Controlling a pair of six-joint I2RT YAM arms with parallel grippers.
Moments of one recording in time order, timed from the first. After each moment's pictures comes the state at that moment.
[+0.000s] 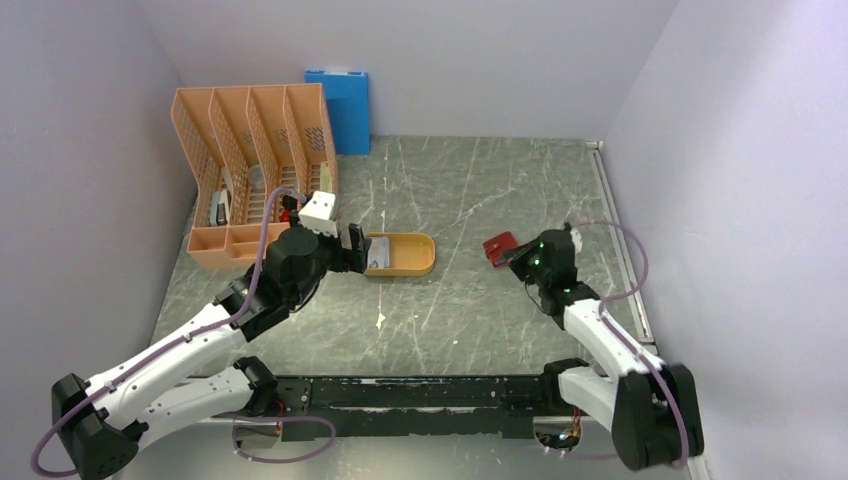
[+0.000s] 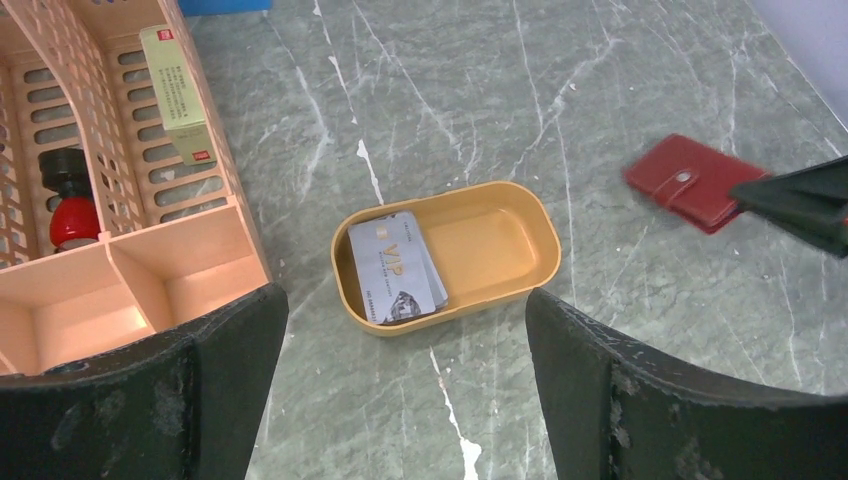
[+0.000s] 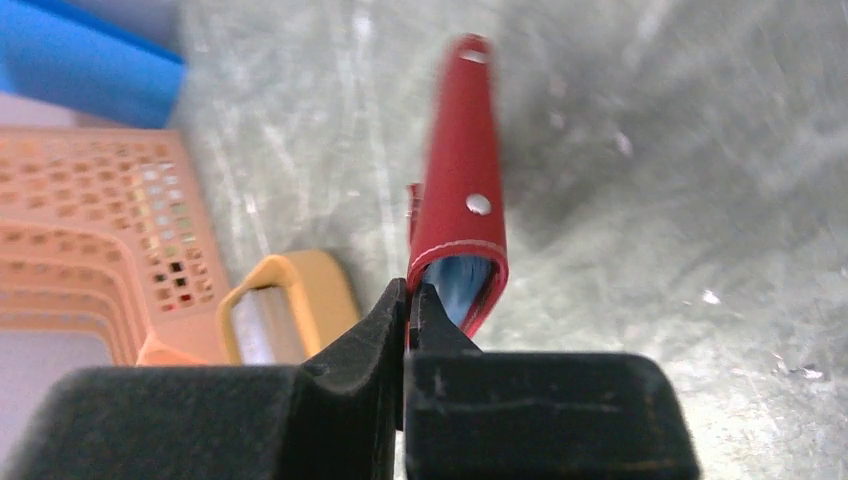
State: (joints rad) left arm -0.80 0.87 0.74 -0.17 -0.40 -0.29; right arm 0.18 1.10 0.37 0.12 0.01 1.04
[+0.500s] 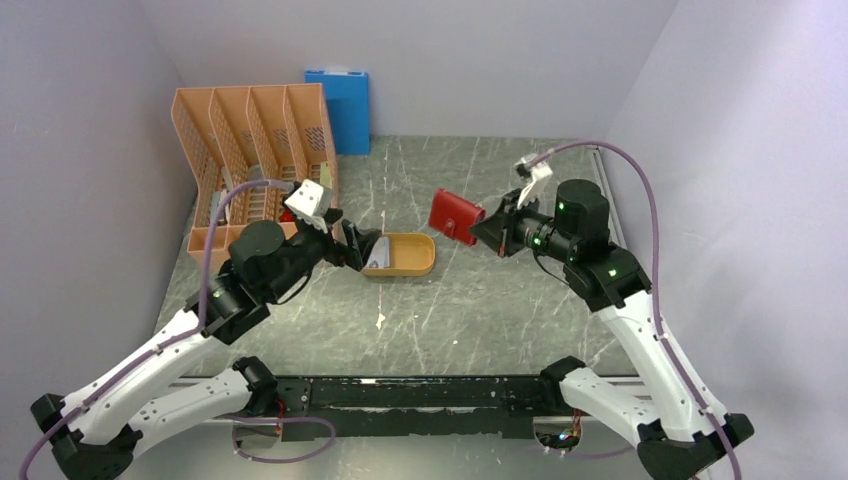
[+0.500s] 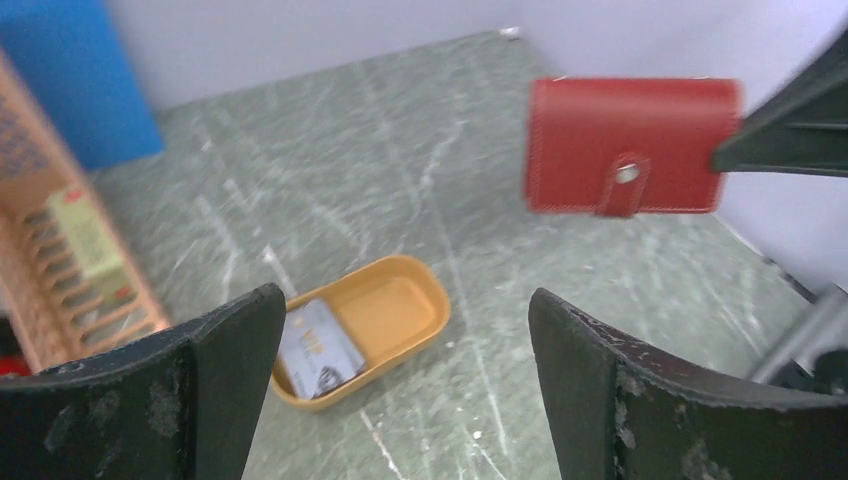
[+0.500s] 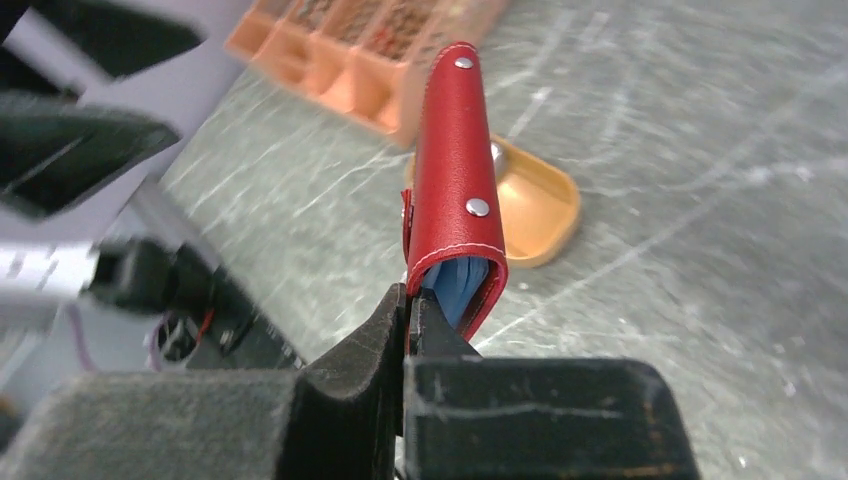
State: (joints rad) left arm -0.81 0.81 0.86 -0.17 -0.24 -0.22; right arm 0.40 0.91 1.09 -0.53 -0.36 0.29
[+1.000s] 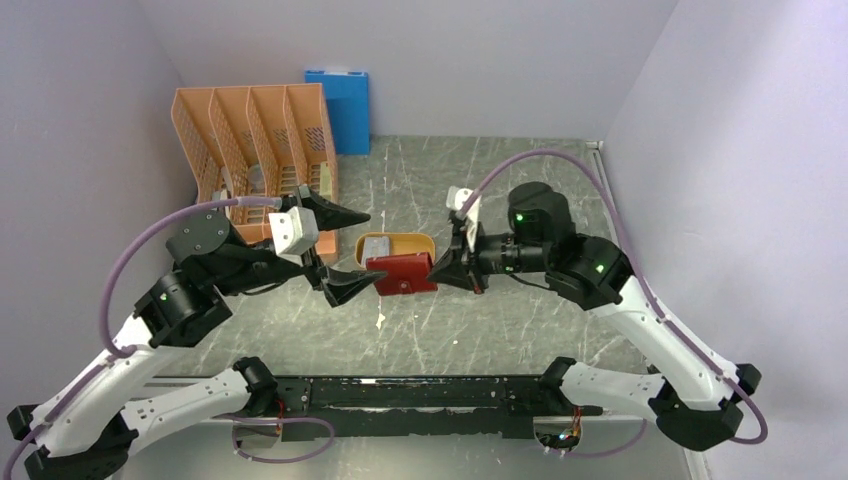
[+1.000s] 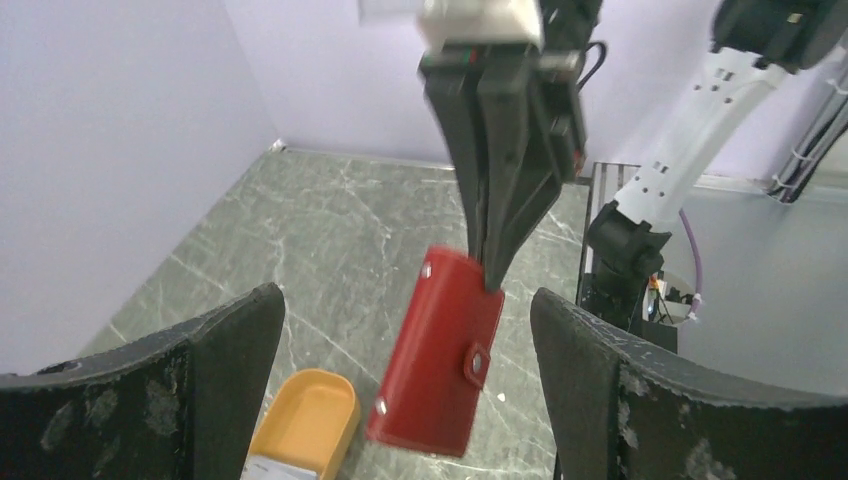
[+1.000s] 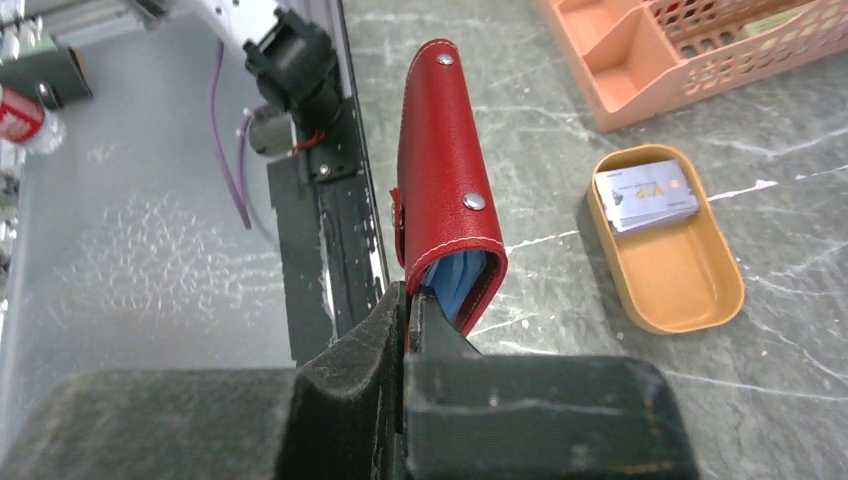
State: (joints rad) left arm -0.85 0.78 1.11 -0.27 0.40 0.06; right arm 0.80 1.01 1.32 -0.72 -0.56 -0.08
